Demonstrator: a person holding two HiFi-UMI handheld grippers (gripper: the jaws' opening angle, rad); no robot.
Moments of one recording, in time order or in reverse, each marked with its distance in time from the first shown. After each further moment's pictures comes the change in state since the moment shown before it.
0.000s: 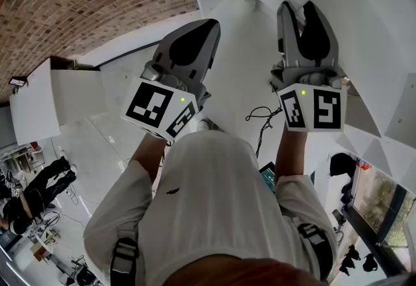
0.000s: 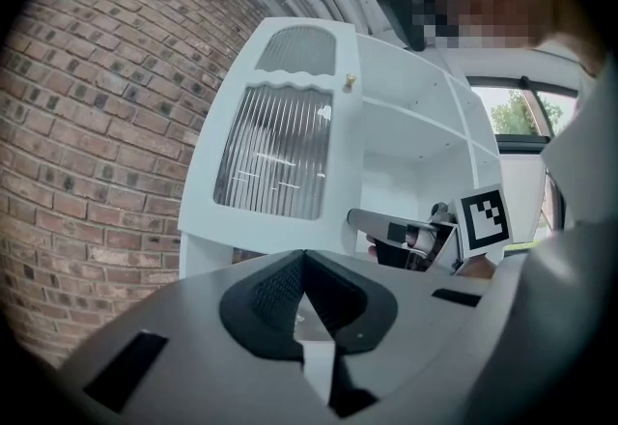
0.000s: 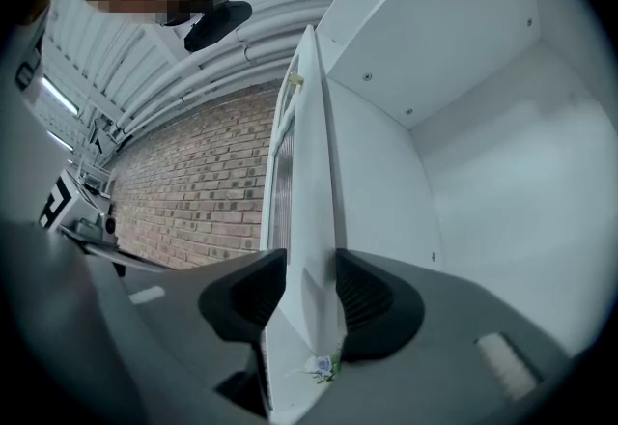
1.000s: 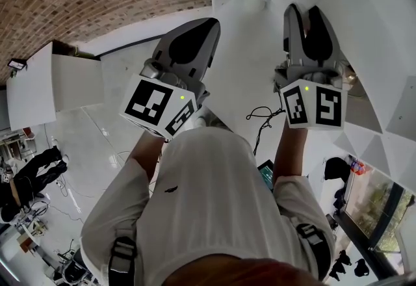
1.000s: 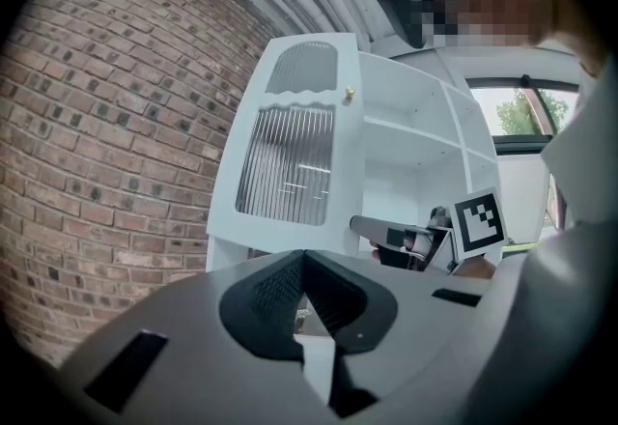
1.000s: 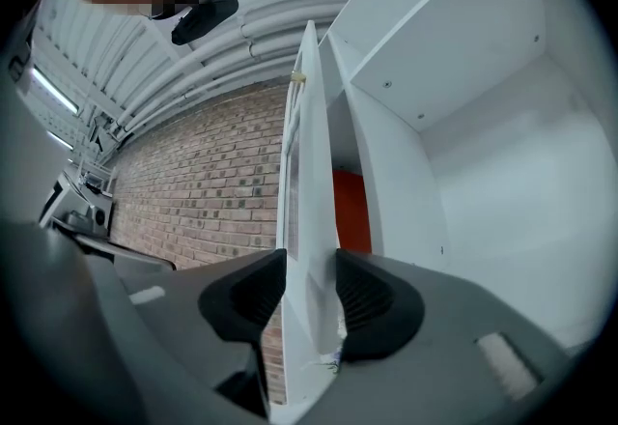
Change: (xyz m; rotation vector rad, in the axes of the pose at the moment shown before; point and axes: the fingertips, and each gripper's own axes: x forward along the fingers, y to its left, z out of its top) left arm -0.058 0.005 0.004 0.001 -0.026 0.051; right arm -0.016 0.037 0.001 0.001 0.023 0.000
